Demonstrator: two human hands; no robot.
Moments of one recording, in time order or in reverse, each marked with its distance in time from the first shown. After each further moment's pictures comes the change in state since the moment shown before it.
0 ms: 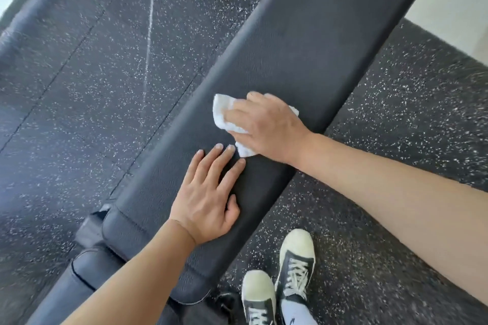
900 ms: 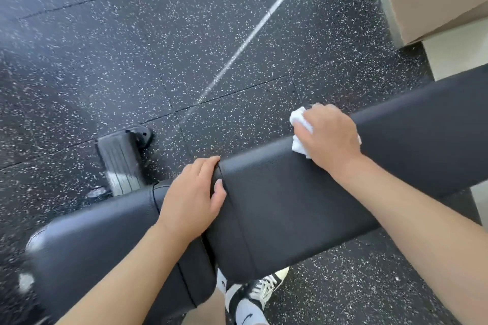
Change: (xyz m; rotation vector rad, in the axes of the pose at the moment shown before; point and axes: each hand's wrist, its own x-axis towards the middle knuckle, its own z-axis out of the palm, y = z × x) left_hand -0.151 -0.085 -0.049 -0.473 -0.057 -0.955; right_hand 0.135 -0.104 0.041 -0.363 -0.405 -0.025
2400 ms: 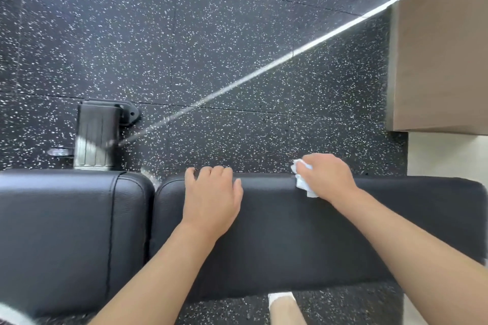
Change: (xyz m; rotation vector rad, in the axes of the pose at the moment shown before) left_hand 0.058 0.102 0.025 0.056 -0.007 -0.360; right_hand 0.066 0.076 0.008 0.126 -0.553 0.080
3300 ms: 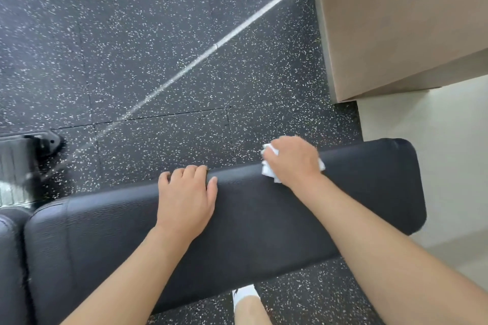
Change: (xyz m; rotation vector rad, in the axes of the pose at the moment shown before) left_hand 0.024 0.168 0.038 0.122 0.068 0.112; right_hand 0.005 0.152 -0.019 0.045 0.257 -0.023
